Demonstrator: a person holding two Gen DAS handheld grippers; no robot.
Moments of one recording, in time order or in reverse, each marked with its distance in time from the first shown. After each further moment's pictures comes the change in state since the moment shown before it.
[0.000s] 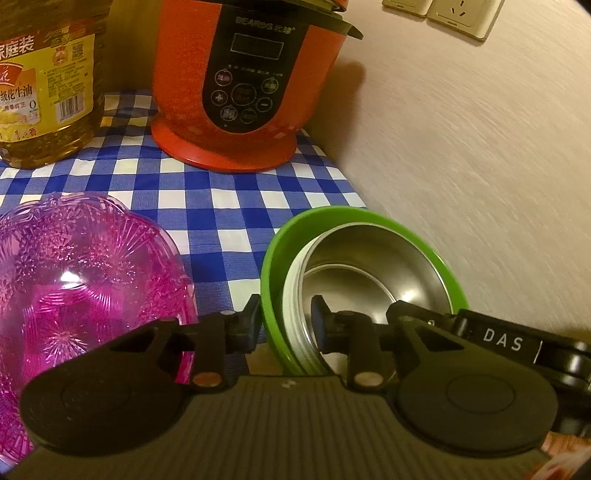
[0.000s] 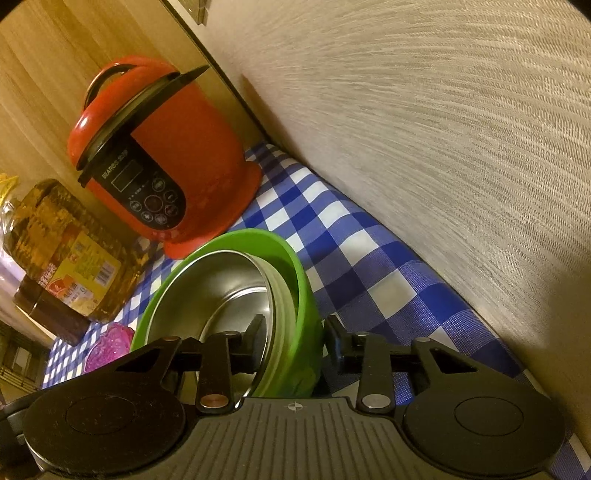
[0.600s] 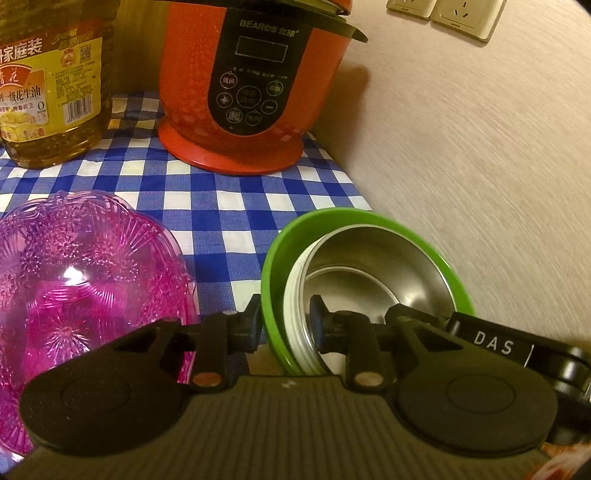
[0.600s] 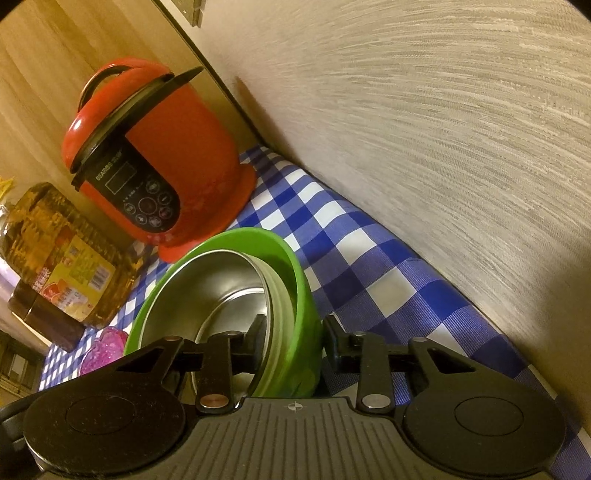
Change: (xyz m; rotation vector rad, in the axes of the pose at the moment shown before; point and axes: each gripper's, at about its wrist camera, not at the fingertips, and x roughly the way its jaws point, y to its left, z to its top) left arm -0.003 -0.005 -0.004 -0.001 -0.018 0.028; right arm 0.004 -0.001 -0.005 0.013 -0.020 -0.021
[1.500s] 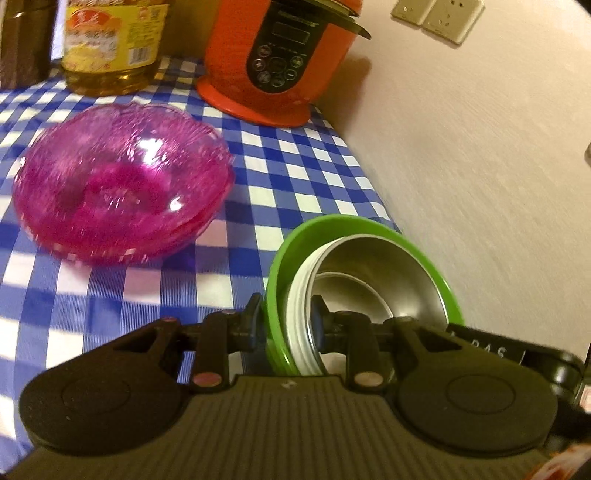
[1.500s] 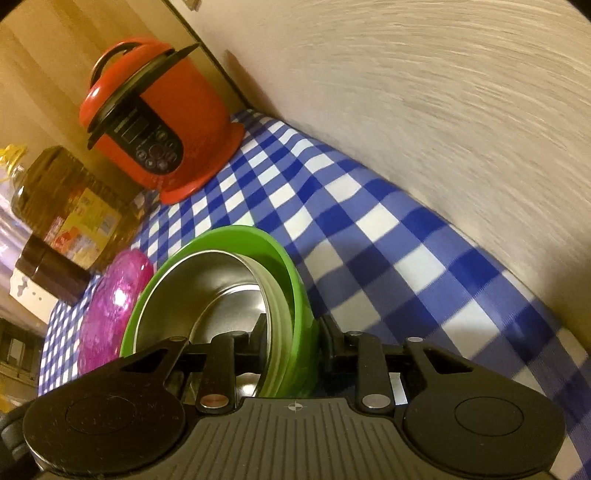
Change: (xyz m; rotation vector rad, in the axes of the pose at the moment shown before) left arm -0.080 0.005 -0.077 -0.133 0.024 -0.033; right arm -0.079 -0.009 -0.063 0.019 0.088 -0.041
